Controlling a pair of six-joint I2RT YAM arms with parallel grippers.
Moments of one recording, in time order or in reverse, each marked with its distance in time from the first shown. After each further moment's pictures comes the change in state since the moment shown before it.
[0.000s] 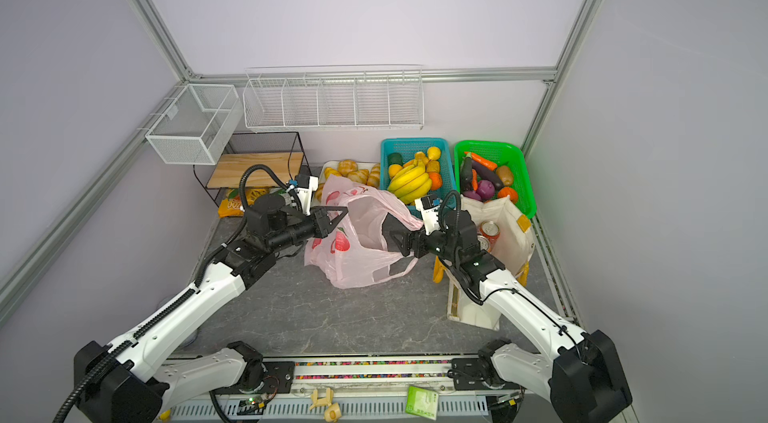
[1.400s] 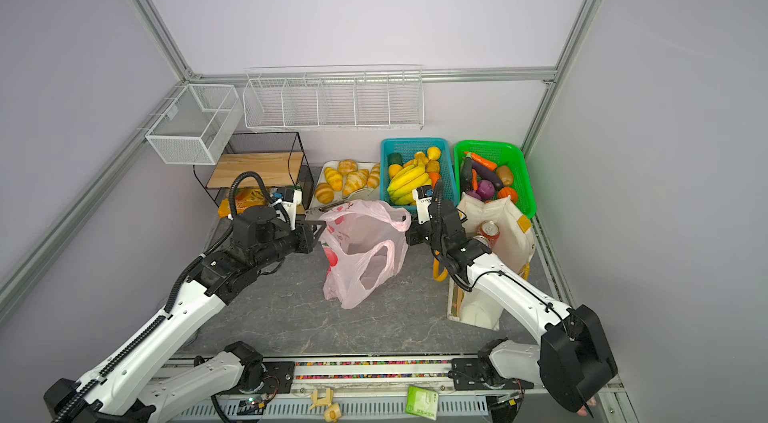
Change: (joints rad) left arm -0.035 -0.135 0.020 -0.361 -0.289 0.171; right arm 0.069 0.135 0.146 -0.114 0.319 0.032
